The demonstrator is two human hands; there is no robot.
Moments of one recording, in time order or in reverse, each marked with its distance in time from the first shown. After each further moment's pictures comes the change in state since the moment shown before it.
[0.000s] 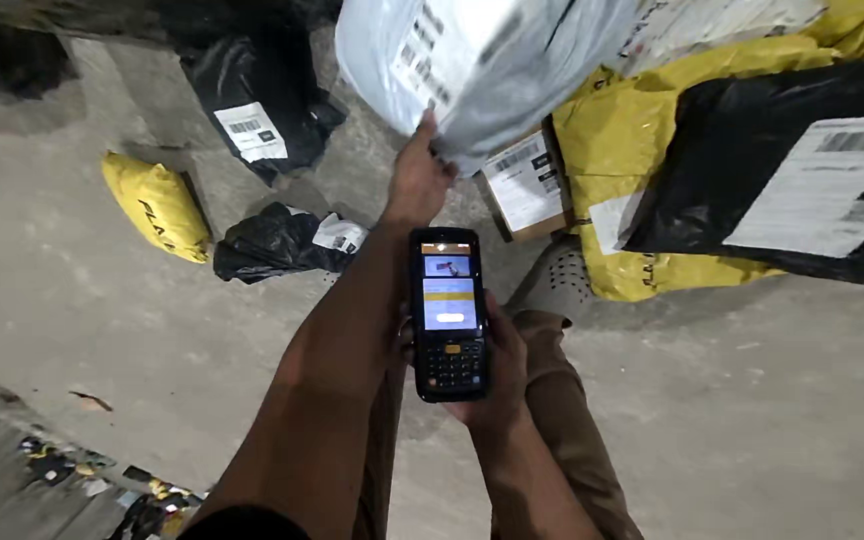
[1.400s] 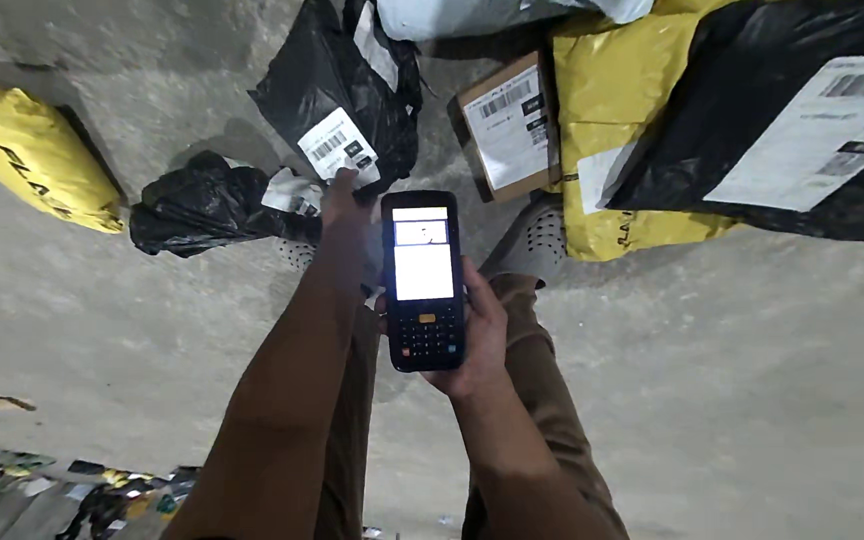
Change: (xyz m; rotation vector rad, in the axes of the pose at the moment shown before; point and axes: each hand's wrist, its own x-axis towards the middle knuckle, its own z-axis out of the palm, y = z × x) left_hand -0.030 -0.072 -0.091 0.003 0.727 -0.261; right_hand 0.003 0.008 -0.020 -0.098 0.244 0.002
